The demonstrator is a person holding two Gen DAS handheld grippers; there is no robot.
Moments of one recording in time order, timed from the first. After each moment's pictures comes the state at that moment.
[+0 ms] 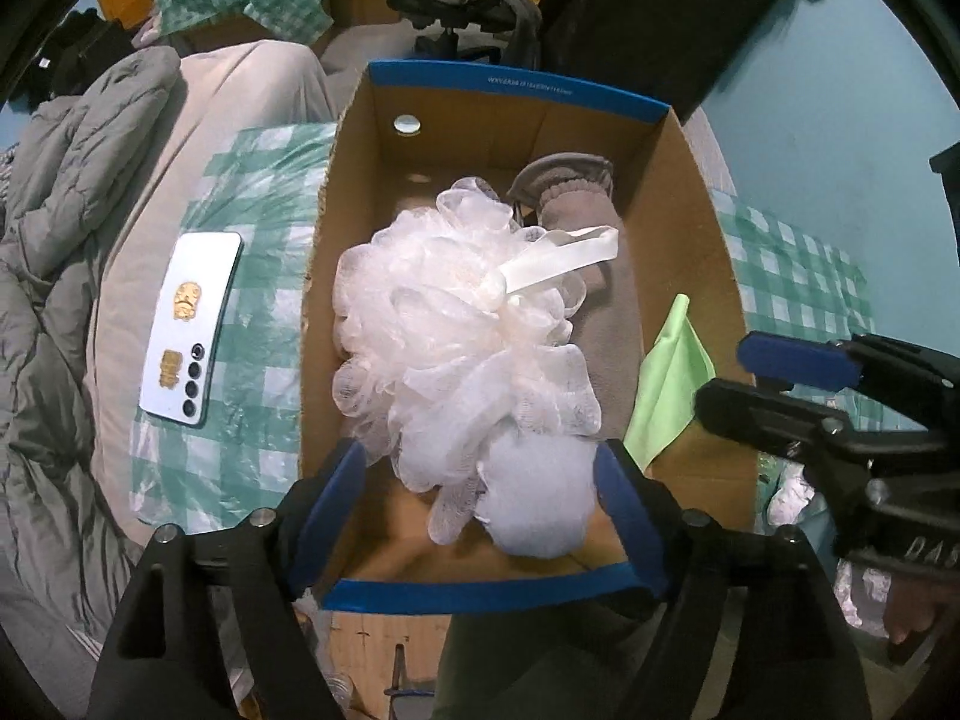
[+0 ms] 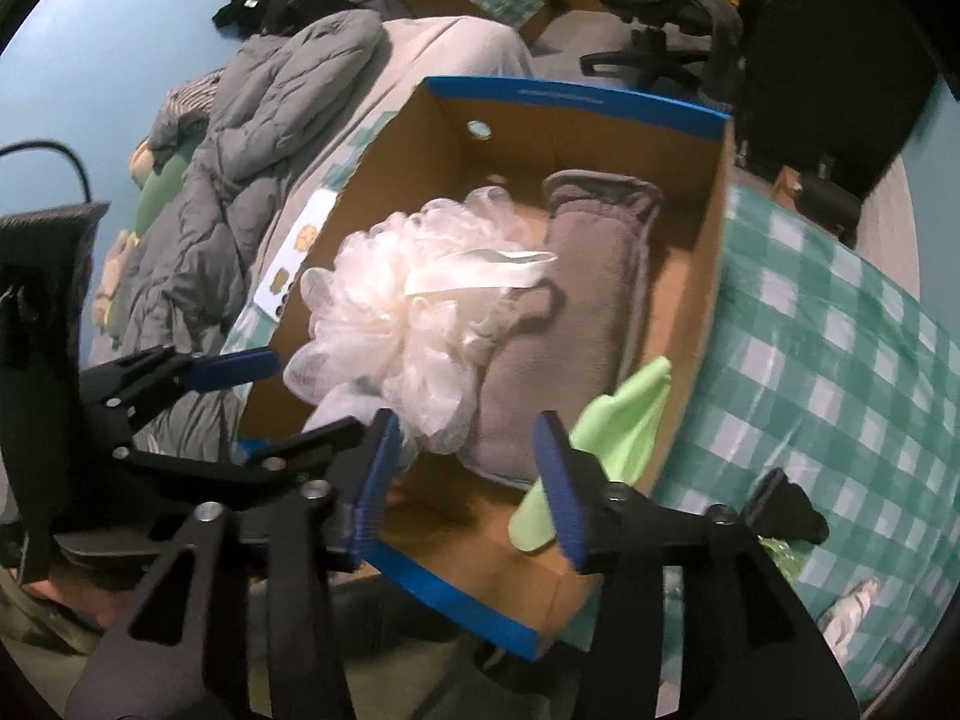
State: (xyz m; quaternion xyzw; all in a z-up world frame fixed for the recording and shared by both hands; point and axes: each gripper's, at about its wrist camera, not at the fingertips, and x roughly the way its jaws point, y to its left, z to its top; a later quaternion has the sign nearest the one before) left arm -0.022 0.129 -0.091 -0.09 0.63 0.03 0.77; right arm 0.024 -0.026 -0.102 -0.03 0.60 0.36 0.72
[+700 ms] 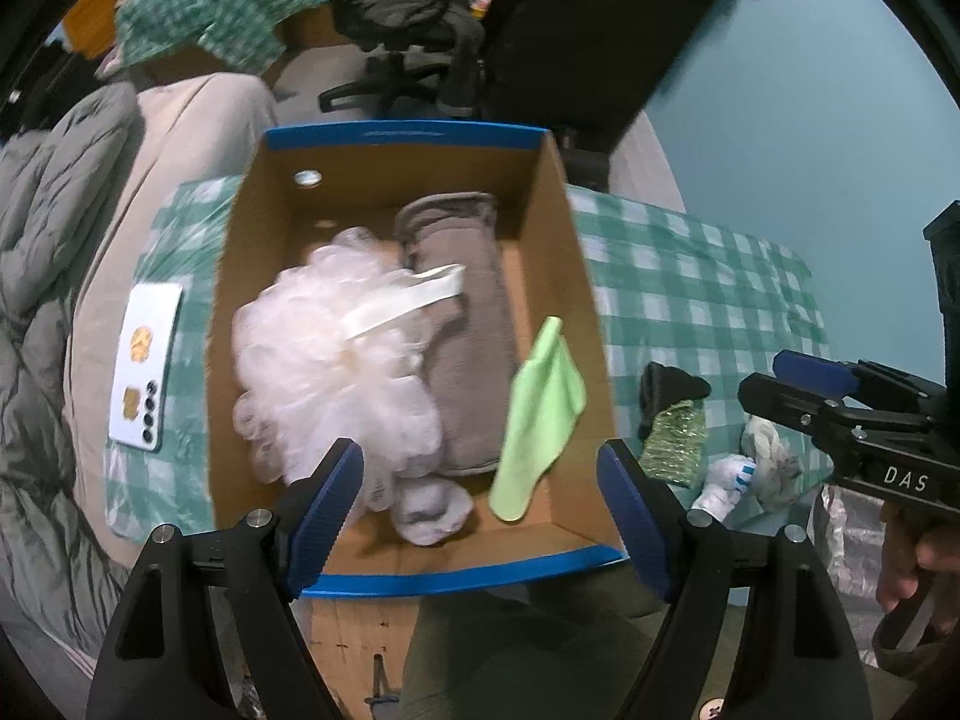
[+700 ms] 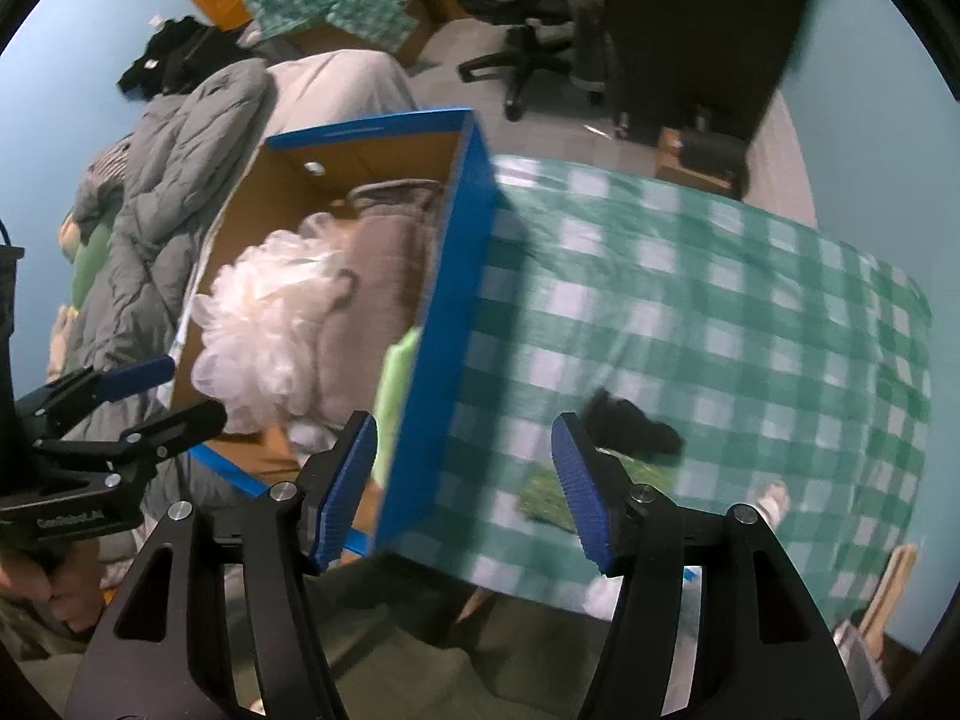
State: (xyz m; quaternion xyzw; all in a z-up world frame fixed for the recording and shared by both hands) left arm -0.005 0.063 -0.055 -0.09 0.61 -0.02 0.78; right arm 0.035 -0.145 -0.079 0.00 0.61 0.24 0.75
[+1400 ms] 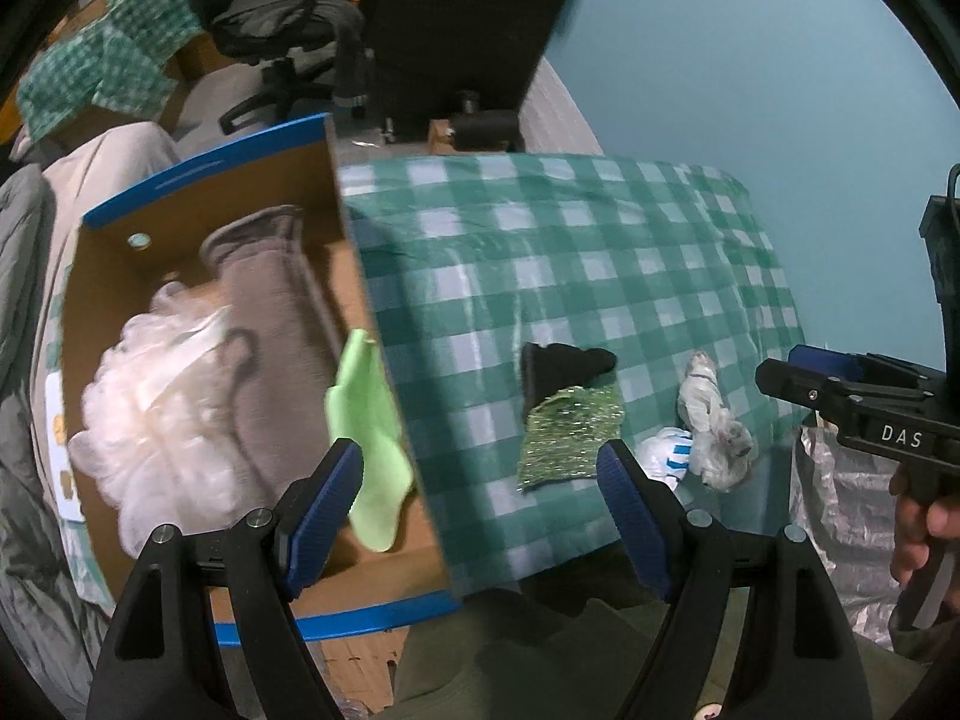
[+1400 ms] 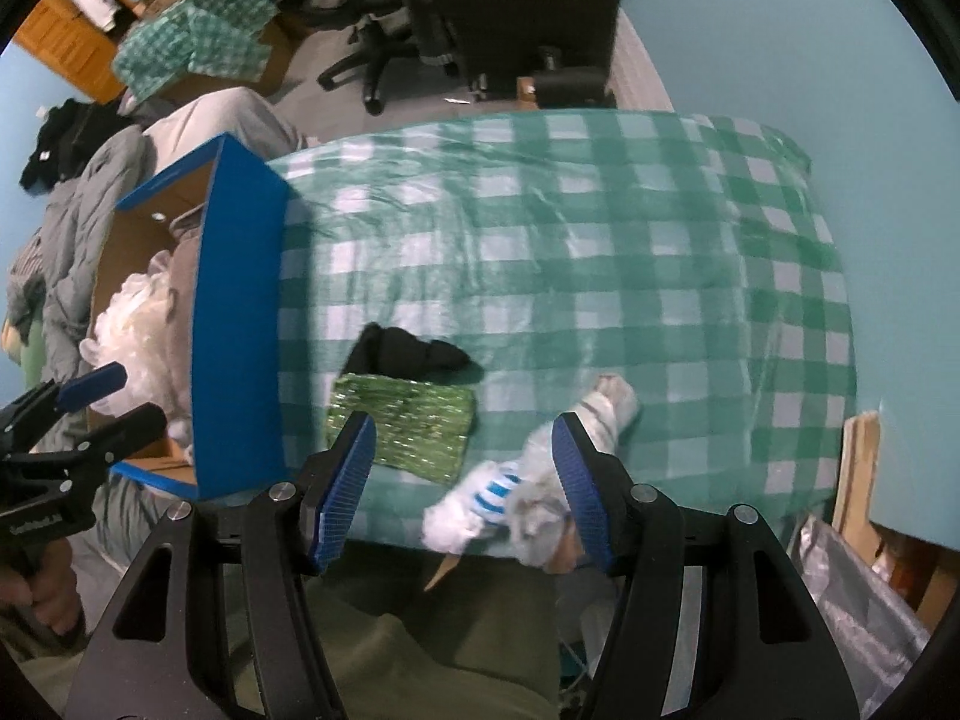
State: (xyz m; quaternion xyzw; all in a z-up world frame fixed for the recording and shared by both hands) left arm 0.025 -0.048 -0.073 -0.03 0.63 -0.11 0.77; right arm 0.028 -0.288 -0.099 0.06 0.65 0.11 0.75
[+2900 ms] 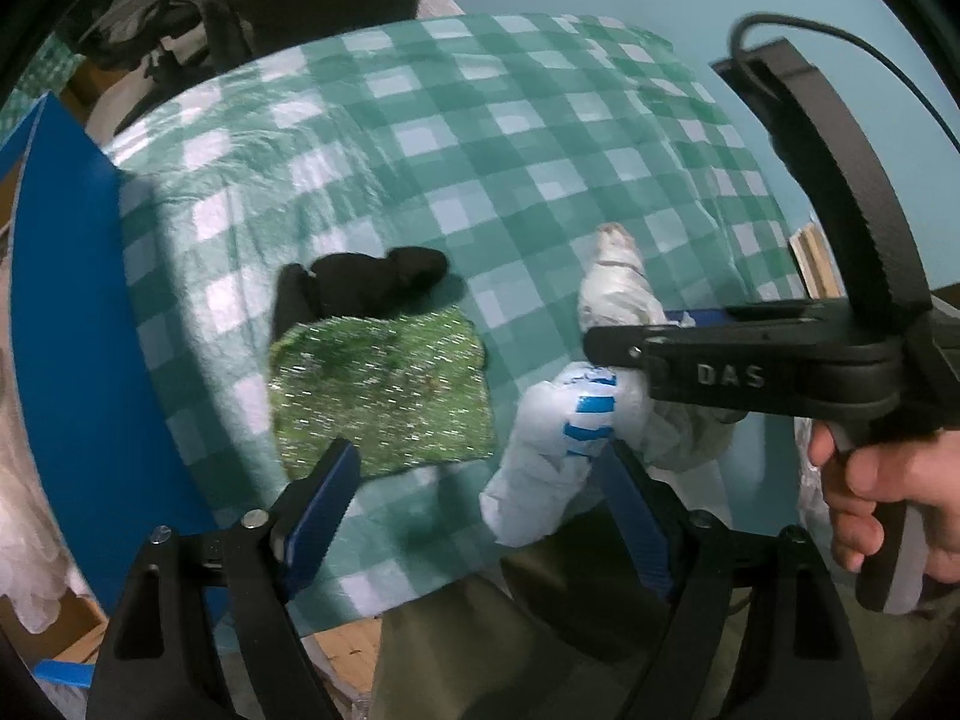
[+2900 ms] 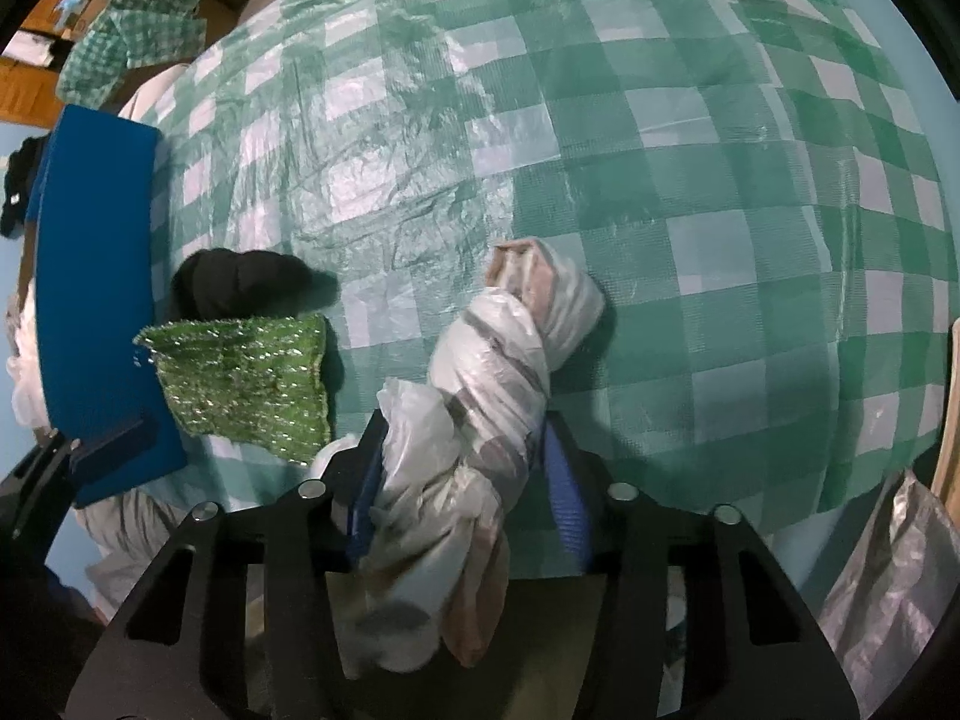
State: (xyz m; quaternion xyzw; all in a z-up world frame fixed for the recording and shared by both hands) left arm -0.002 -0.177 -0.163 0.03 0.67 -0.20 0.71; right arm 0.016 -0.344 -0.238 0.13 0.72 0.10 0.68
